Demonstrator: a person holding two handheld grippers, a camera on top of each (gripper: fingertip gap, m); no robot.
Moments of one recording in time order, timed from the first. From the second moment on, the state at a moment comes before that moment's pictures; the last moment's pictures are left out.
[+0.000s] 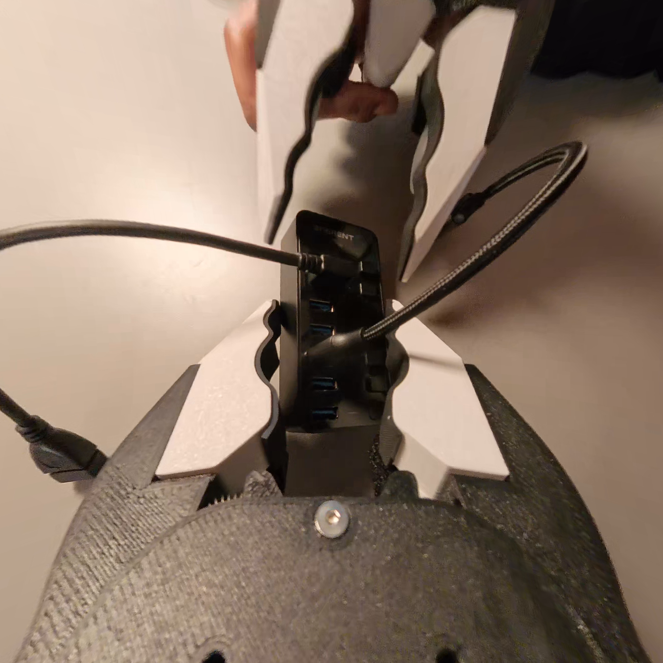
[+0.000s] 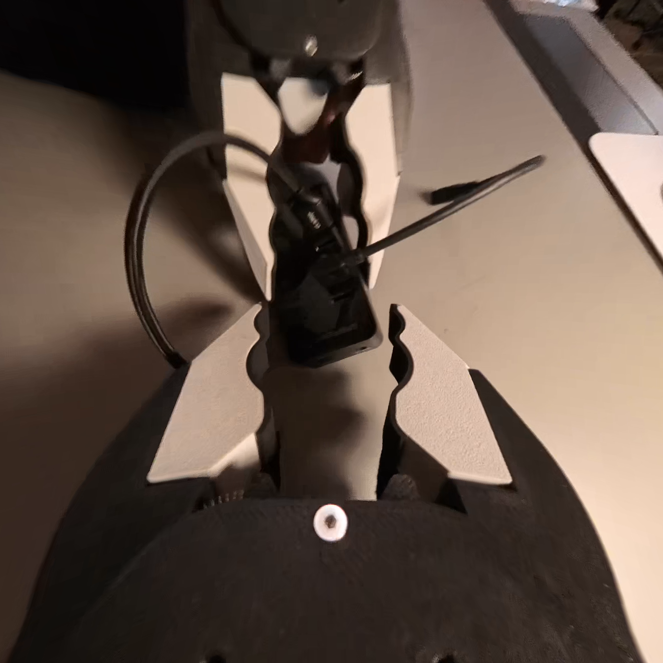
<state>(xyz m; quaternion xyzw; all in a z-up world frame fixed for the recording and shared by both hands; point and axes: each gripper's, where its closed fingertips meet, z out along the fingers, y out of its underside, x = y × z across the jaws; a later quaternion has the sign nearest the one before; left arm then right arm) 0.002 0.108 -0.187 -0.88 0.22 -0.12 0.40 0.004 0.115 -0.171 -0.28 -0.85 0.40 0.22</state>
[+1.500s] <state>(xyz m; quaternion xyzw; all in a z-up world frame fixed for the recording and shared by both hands) -0.041 0.148 -0.087 -0.60 -0.23 -0.32 0.70 -0.039 0.141 -0.092 -0.37 -0.63 0.42 0.54</state>
